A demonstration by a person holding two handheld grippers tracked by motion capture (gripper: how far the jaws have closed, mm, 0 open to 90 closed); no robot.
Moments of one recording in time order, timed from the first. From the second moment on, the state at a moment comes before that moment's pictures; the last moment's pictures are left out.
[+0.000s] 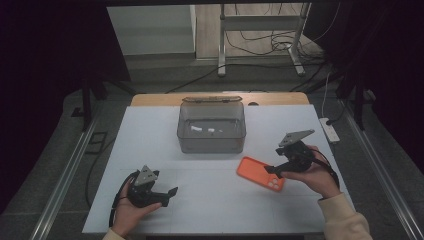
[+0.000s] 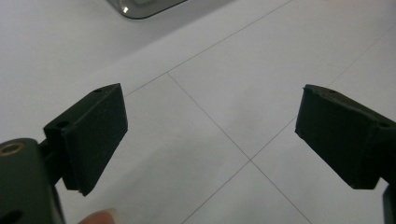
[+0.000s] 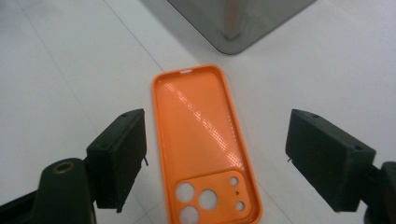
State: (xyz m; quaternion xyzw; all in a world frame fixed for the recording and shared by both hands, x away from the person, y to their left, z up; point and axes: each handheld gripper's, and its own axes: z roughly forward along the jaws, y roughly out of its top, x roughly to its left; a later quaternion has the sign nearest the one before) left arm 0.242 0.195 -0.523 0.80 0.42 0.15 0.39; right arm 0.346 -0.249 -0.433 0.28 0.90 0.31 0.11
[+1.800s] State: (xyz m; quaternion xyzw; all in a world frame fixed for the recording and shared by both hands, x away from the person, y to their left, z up) left arm 0.244 0.194 -0.524 0.81 0.42 0.15 0.39; right arm 0.400 -0.235 -0.468 0.29 0.92 0.23 0.08
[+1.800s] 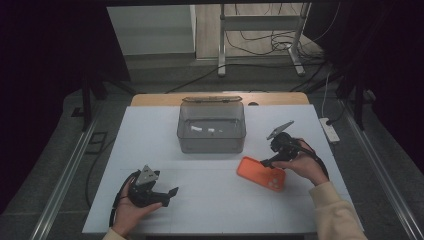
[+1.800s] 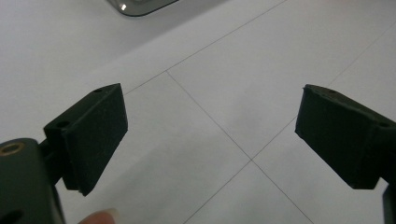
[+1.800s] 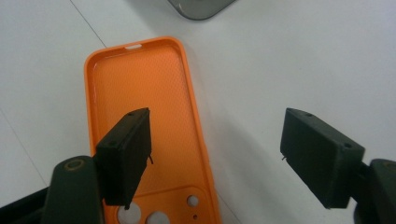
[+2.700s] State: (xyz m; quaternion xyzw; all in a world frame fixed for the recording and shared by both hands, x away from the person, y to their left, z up) left arm 0.243 0.193 -0.524 0.81 0.42 0.15 0.39; right arm 0.409 -0.234 -0.487 0.30 0.93 0.20 0.04
